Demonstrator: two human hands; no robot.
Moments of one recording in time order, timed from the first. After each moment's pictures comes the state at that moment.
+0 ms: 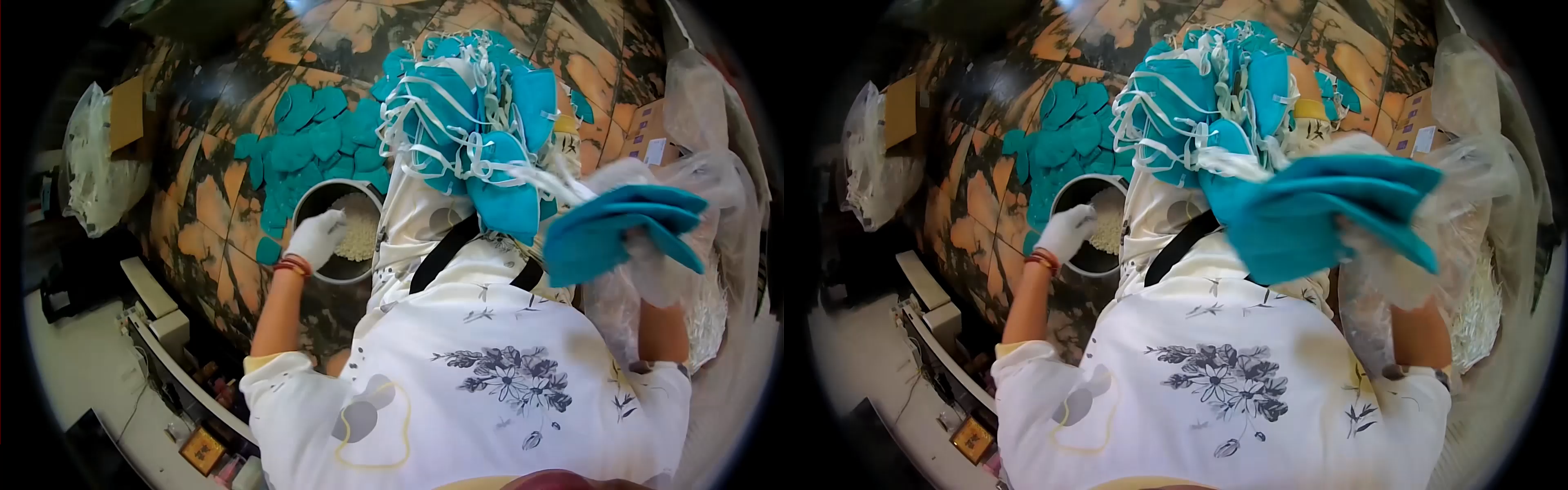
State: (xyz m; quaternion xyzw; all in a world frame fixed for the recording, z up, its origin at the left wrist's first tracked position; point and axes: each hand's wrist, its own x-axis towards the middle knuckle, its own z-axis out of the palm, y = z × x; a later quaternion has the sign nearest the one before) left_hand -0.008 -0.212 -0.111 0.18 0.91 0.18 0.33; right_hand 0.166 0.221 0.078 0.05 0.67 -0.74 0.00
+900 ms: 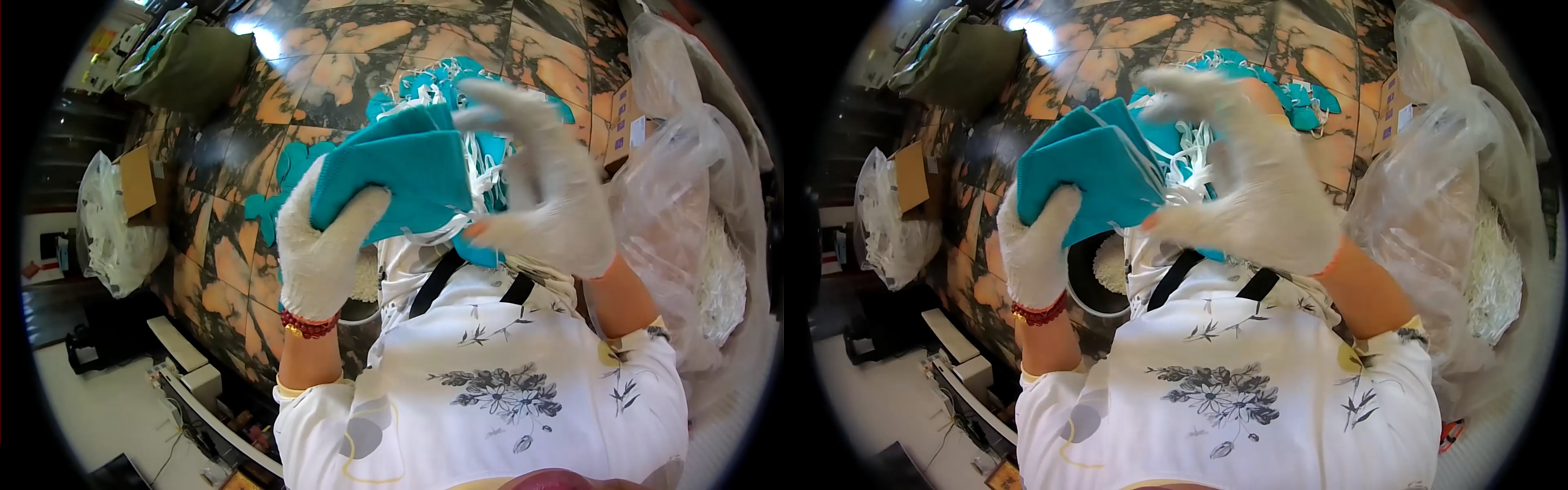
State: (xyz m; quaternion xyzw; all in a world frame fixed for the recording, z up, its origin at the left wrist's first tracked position) left_hand 0.016 -0.042 0.116 0.17 0.69 0.69 0.15; right_hand 0.104 0.176 0.119 0.00 0.78 -0.60 -0.18
